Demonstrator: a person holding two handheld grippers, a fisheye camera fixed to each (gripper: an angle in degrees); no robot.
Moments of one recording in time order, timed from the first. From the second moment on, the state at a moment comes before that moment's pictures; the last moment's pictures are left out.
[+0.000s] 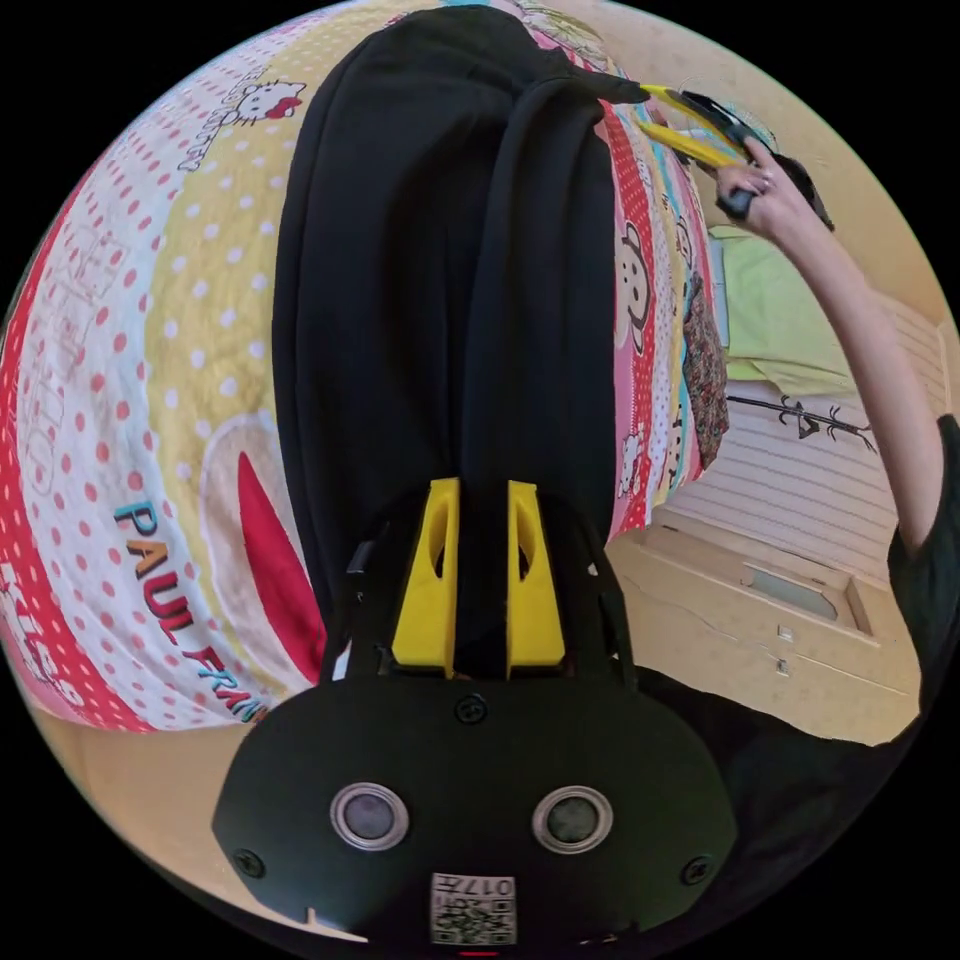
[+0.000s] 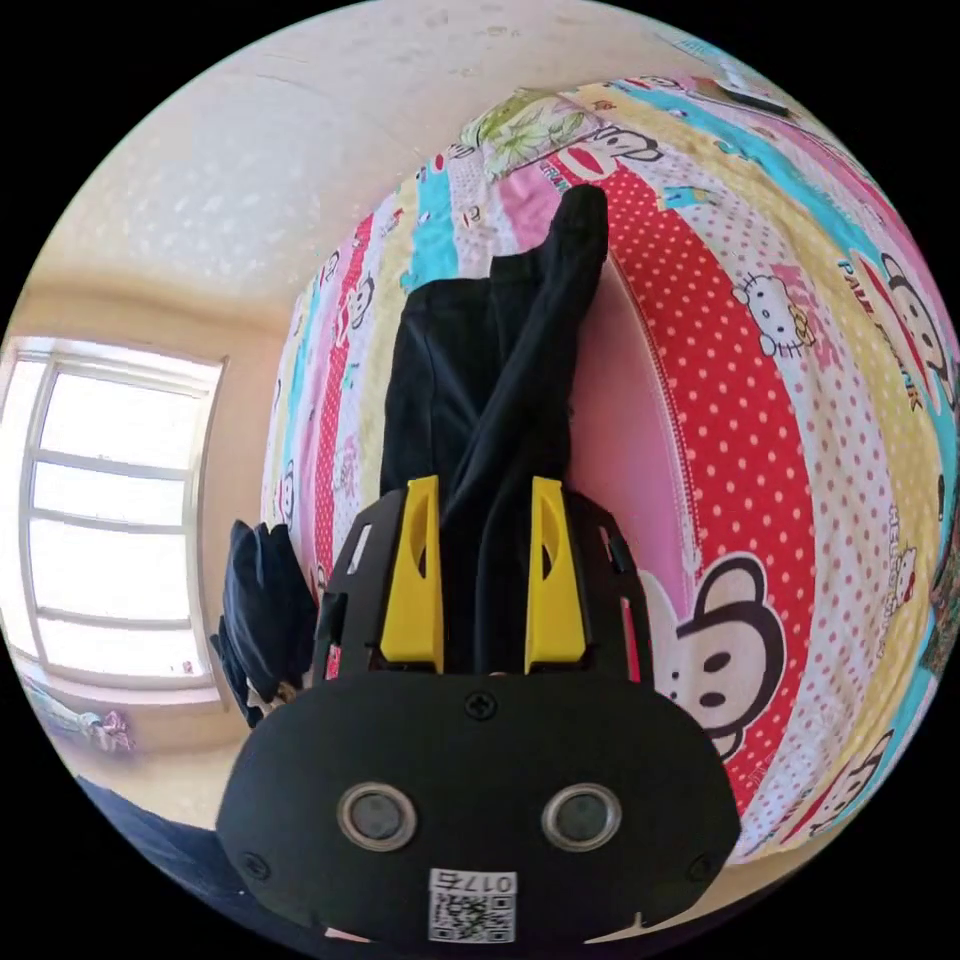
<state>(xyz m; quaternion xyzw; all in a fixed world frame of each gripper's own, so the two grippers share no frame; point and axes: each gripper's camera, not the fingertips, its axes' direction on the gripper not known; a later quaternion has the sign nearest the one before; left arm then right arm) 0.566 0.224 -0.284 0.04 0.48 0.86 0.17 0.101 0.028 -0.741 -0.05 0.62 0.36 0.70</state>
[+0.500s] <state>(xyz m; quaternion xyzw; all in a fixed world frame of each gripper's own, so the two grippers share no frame) 0.576 0.115 -0.298 -0.09 0.57 0.81 0.11 0.162 -0.049 -0.645 -0.08 0.67 0.28 0.69</state>
